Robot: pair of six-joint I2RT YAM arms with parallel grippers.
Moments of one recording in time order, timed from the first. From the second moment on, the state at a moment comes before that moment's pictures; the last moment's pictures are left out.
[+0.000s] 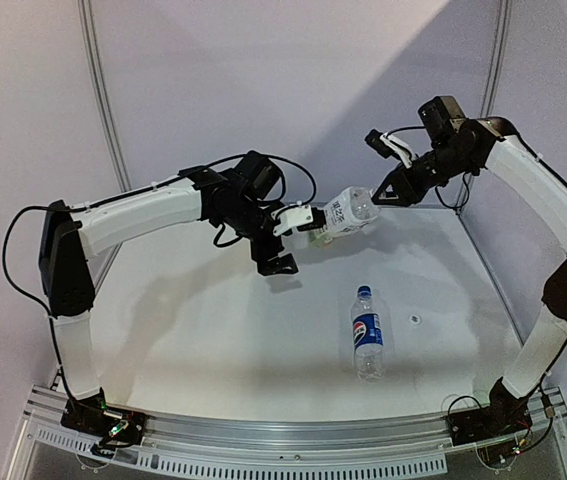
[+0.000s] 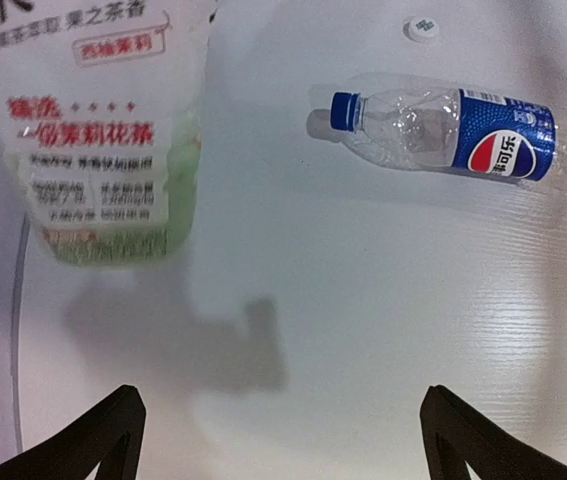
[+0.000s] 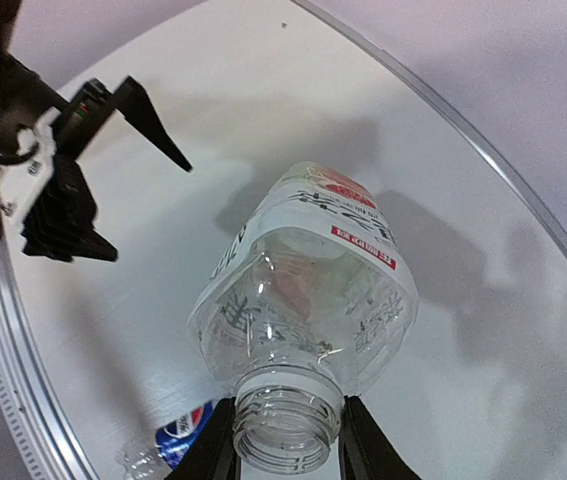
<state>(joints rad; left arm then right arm) -0.79 1.96 1.79 -0.77 0.17 0.61 0.43 1.71 1.89 -1.06 -0.44 -0.33</state>
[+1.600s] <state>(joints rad) -0.84 1.94 1.79 -0.78 0.19 0.57 0.27 1.90 2.05 -1.34 -0.11 -0.39</state>
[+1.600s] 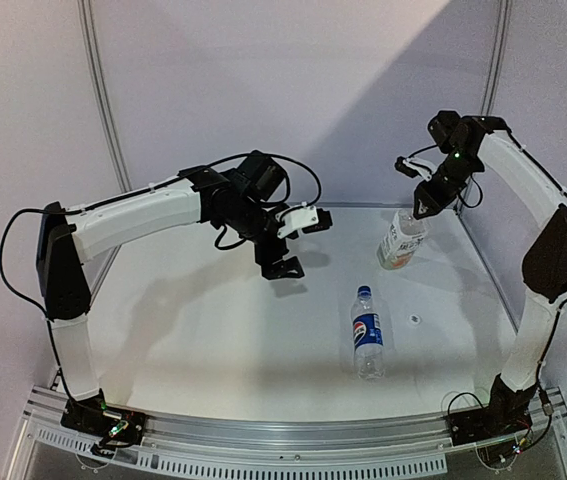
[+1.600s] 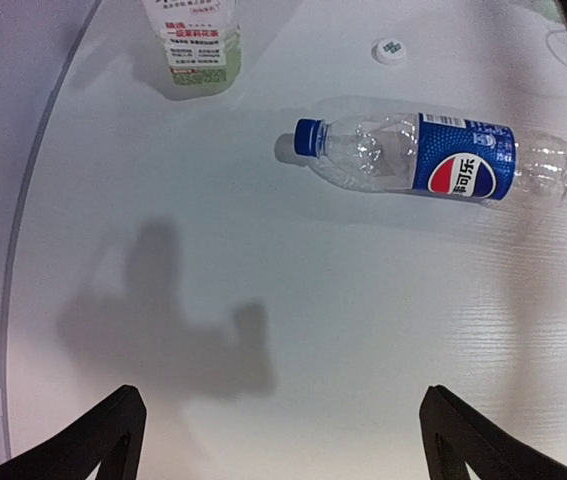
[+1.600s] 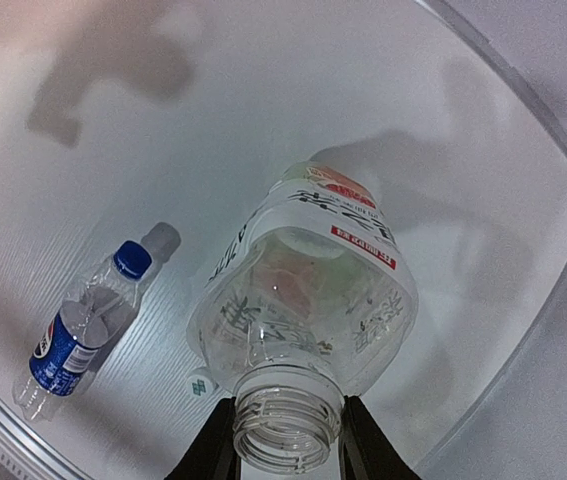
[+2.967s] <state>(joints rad) -0.86 1.94 1.79 -0.78 0.20 0.57 0.27 1.97 2.16 -1.35 -0.13 -0.34</state>
